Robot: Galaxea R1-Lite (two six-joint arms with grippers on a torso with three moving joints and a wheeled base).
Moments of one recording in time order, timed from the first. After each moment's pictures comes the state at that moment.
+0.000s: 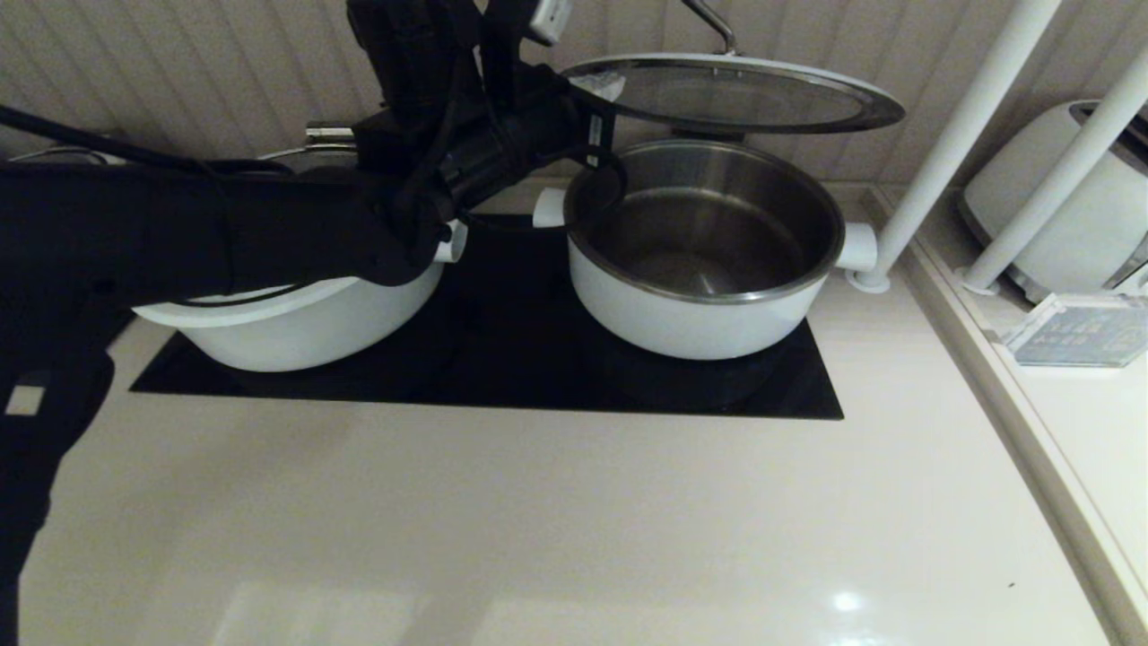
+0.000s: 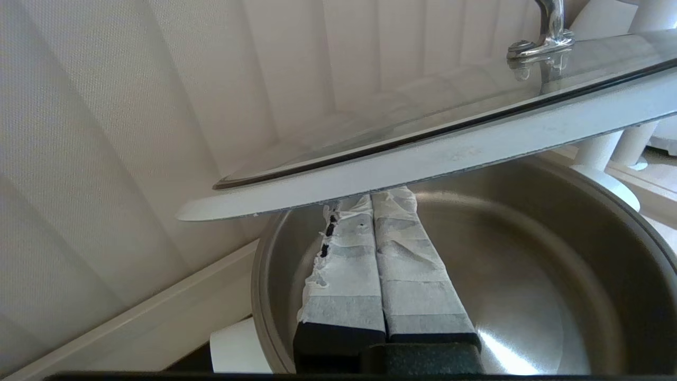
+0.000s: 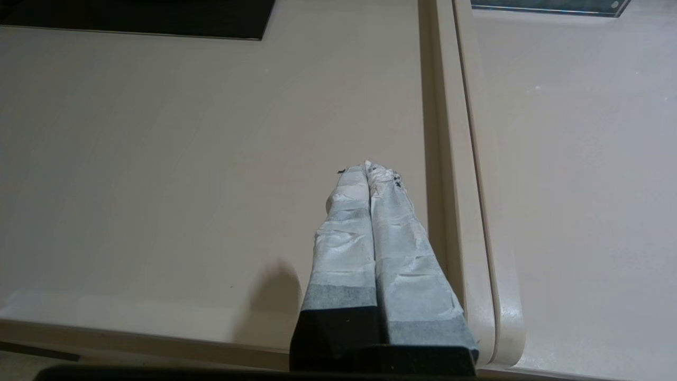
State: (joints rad) left arm -0.56 2.07 -1.83 -0.54 -0.15 0.23; right arm 0.00 0.00 0.00 -0.01 0.01 -0.02
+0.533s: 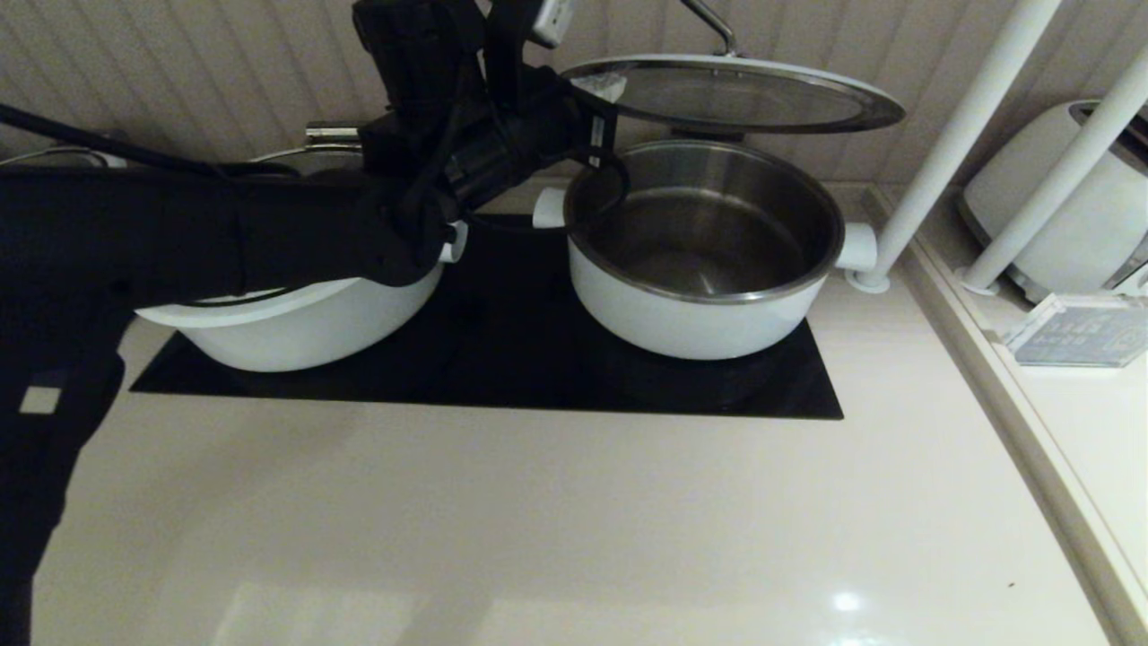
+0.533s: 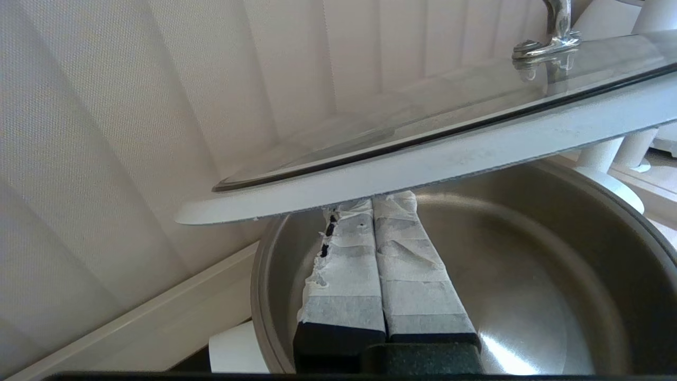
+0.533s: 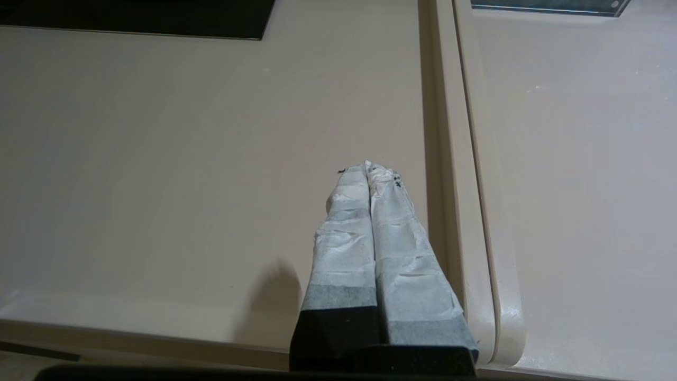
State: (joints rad) left arm -0.56 2.08 -1.84 -0.54 -0.15 0.23; right arm 0.00 0.00 0.00 -0.01 0.02 -0.02
